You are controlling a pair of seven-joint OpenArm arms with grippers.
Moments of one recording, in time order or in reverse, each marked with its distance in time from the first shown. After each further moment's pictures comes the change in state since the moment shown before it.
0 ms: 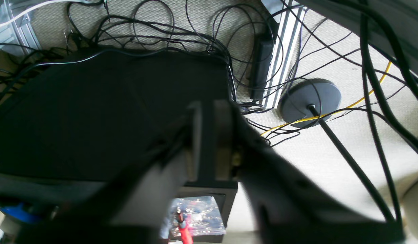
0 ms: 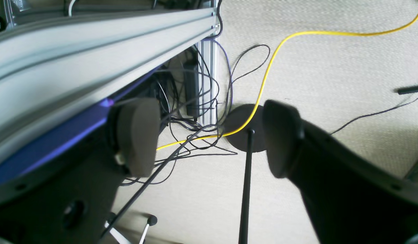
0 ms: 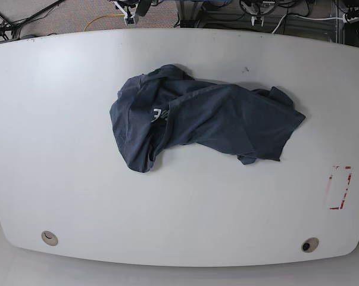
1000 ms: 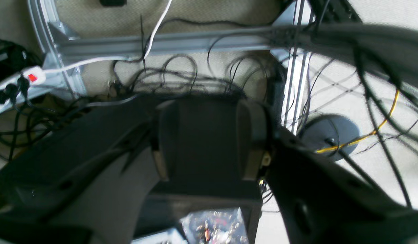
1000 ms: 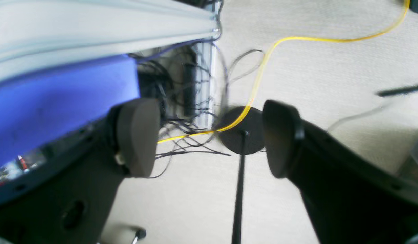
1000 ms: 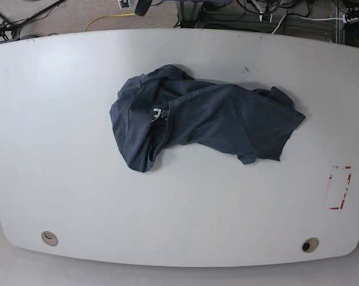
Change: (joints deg) left arm 22.0 -0.2 0.0 35.7 0.0 -0.1 0.7; right arm -21.5 -0.4 2.8 29.8 0.1 0.0 -3.1
